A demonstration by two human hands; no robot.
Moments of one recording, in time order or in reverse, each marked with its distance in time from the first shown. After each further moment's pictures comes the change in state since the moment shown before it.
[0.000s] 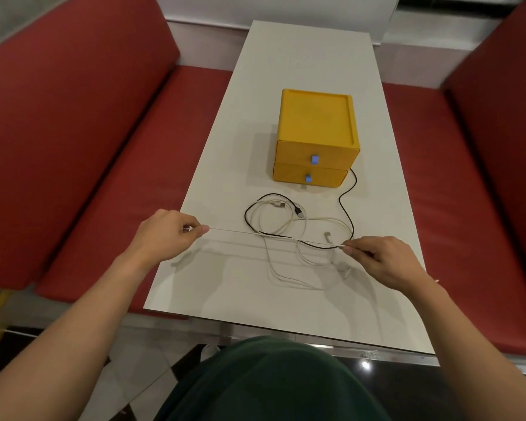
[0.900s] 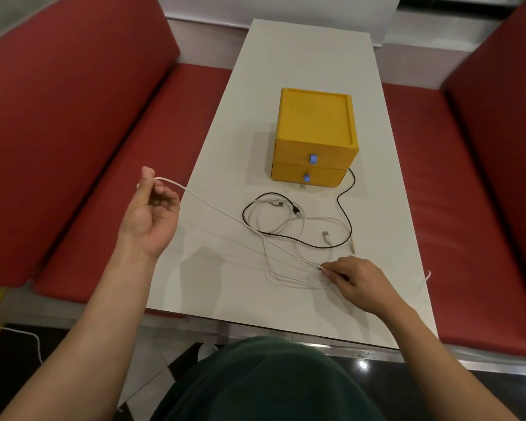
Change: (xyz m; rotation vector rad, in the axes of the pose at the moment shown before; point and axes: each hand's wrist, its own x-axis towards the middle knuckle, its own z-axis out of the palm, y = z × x) left_hand 0.002 0.035 -0.025 -2.235 0.380 -0.390; right_hand -0.021 -0.016 0.049 0.026 -0.036 -0.130
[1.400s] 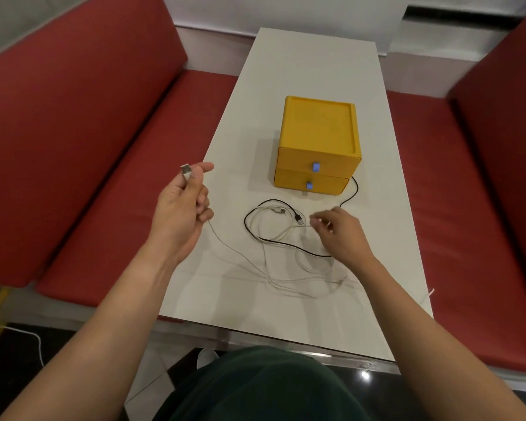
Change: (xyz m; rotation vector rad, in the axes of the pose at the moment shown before) left_hand -0.027 -0.033 0.036 0.769 -0.217 0.175; right_hand 0.098 -0.038 -0.030 0.180 0.175 0.205
